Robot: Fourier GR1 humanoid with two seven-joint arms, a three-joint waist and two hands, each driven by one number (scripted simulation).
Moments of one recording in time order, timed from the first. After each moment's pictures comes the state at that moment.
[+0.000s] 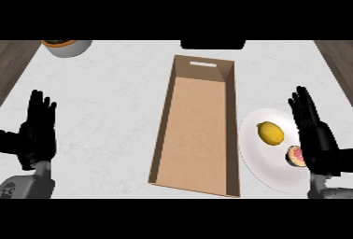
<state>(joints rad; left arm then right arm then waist) -0.11 0.34 -0.02 -1.38 0.42 0.45 -0.11 -0.03 -0.31 0.09 -1.60 -0.16 -0.20 -0.08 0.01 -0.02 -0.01</state>
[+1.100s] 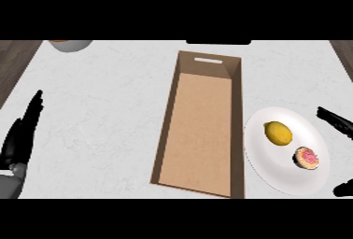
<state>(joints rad) -0.13 0.60 -0.18 -1.27 0.14 0.37 -0.01 -0.10 -0.81 0.13 -1.17 -0.04 0.47 -0.78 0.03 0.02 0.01</state>
